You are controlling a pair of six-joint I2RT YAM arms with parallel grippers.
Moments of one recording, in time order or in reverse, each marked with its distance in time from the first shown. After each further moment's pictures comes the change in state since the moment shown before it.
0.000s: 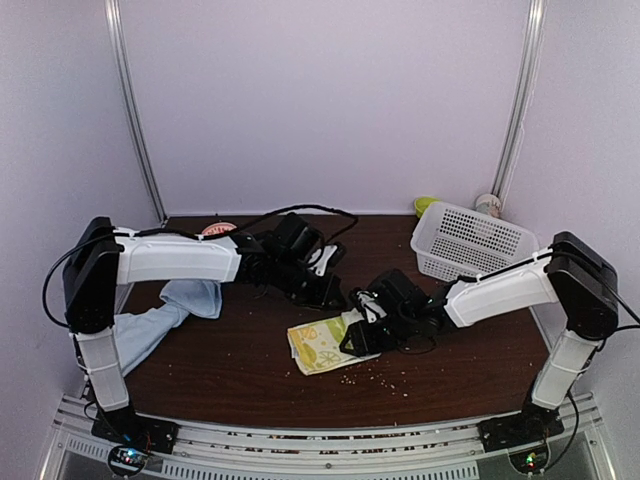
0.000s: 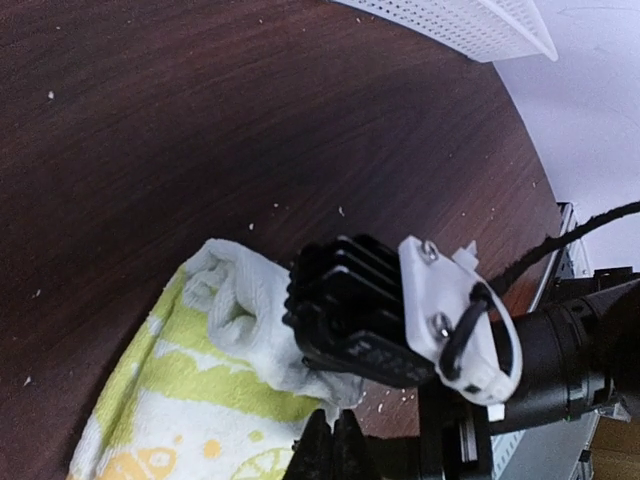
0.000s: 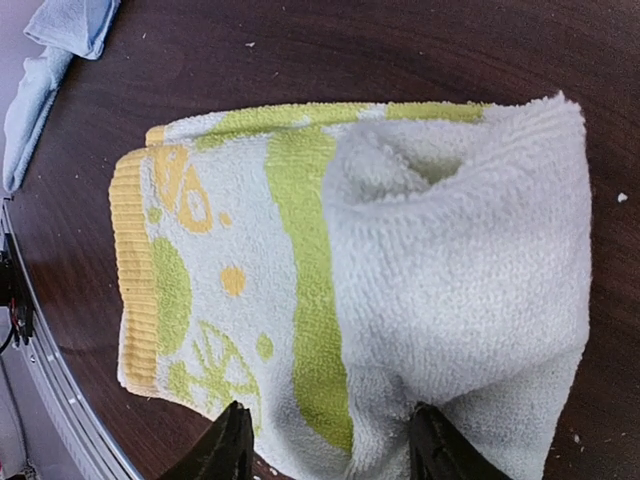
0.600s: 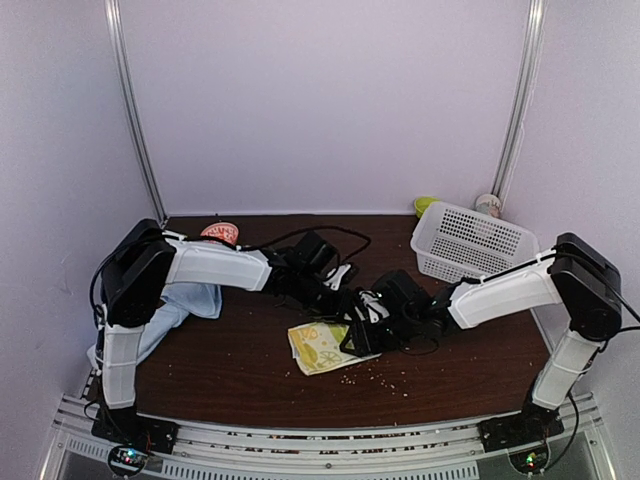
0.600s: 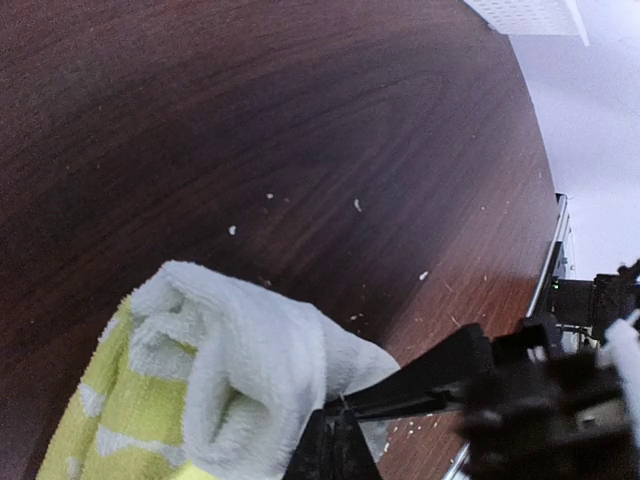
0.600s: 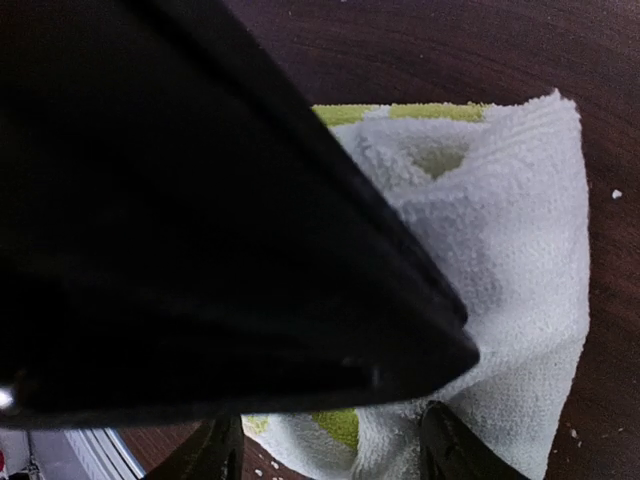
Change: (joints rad) left arm 0.015 0.229 0.091 0.093 0.156 -0.063; right arm -0.007 -0.019 -0.032 0.041 -0.016 0.000
